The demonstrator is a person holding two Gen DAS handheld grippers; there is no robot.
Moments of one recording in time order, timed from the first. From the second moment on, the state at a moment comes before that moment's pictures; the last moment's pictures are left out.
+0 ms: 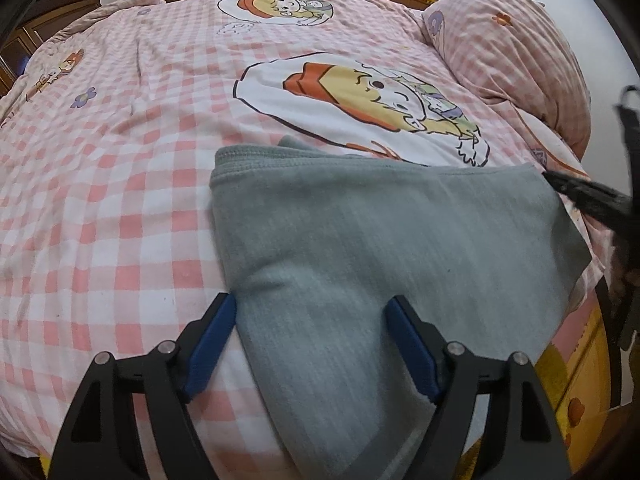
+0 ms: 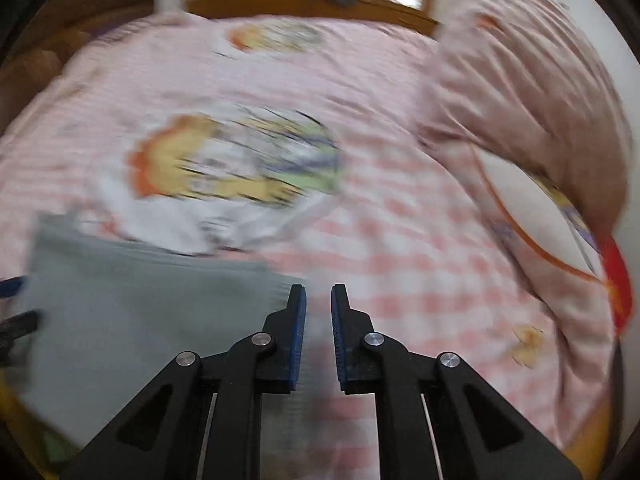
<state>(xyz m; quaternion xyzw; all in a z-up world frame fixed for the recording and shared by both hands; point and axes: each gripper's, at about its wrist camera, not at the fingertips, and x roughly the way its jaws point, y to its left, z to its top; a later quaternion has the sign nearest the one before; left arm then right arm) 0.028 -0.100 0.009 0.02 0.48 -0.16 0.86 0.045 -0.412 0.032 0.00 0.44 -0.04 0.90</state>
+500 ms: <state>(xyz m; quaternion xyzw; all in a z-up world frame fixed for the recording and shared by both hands) 0.095 -0.112 0.003 0.04 0.47 -0.15 0.87 0.071 -0.370 -0.005 0.02 0.47 0.03 0.88</state>
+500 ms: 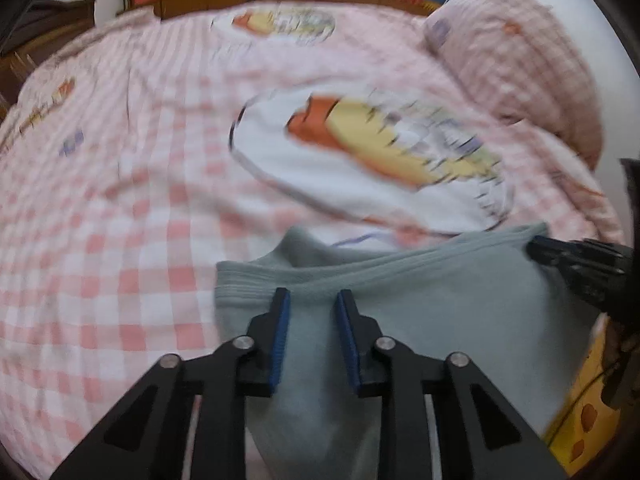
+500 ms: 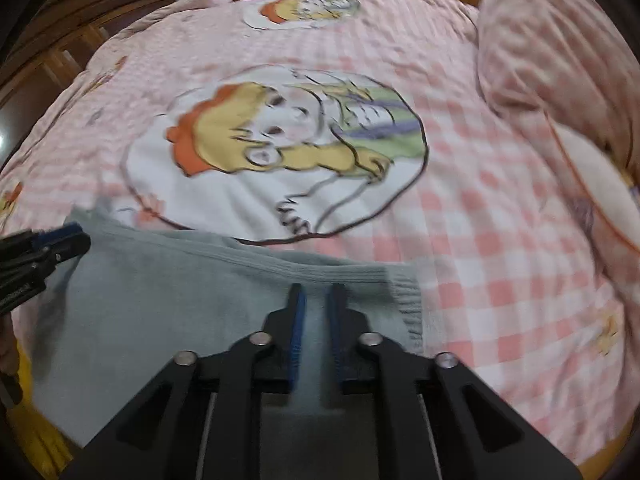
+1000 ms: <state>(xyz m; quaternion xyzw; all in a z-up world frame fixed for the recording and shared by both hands) 0.030 -0.080 0.029 -0.02 0.48 -0.19 0.86 -0.005 -0.368 0.038 0.04 0.46 0.06 0.88</state>
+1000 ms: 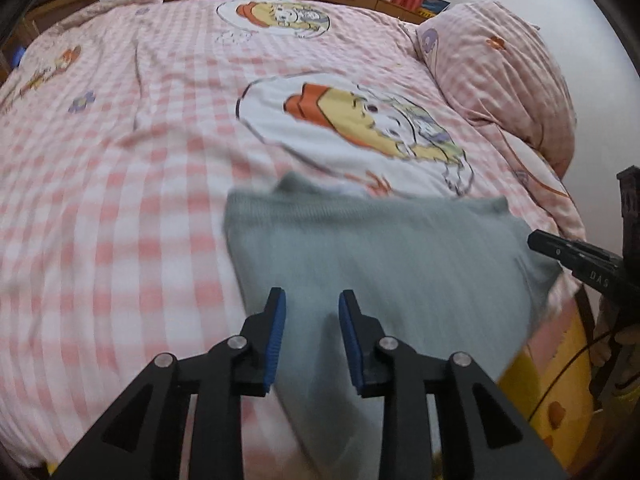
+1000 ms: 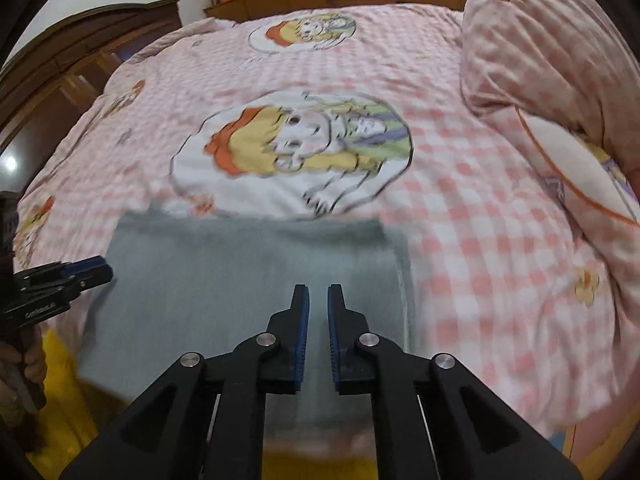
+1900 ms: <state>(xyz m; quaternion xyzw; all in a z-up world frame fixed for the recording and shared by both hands) -0.002 -0.065 0.005 -0.09 0.50 -0.20 0.84 -0.069 -0.342 0.093 0.10 0.45 0.09 0.88</state>
